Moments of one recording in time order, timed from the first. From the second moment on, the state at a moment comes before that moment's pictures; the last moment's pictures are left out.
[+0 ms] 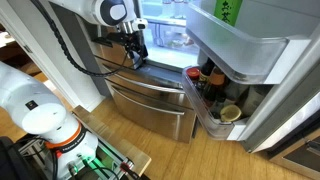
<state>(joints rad) -0.03 -0.30 0.04 -2.49 -0.07 2.25 0.09</state>
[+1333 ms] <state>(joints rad) -0.10 -0.32 0.02 -2.46 -0.17 2.25 0.20</state>
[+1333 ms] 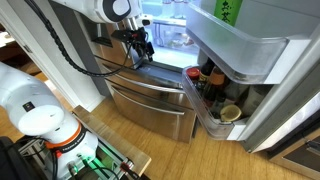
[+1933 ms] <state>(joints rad) -0.17 -0.40 0.01 -2.44 -0.23 2.25 0.25</state>
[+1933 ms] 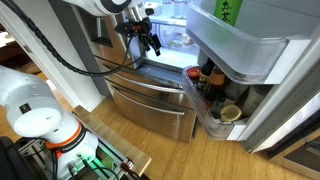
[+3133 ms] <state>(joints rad) -0.24 -0.41 0.01 -2.32 -0.32 2.26 0.35</state>
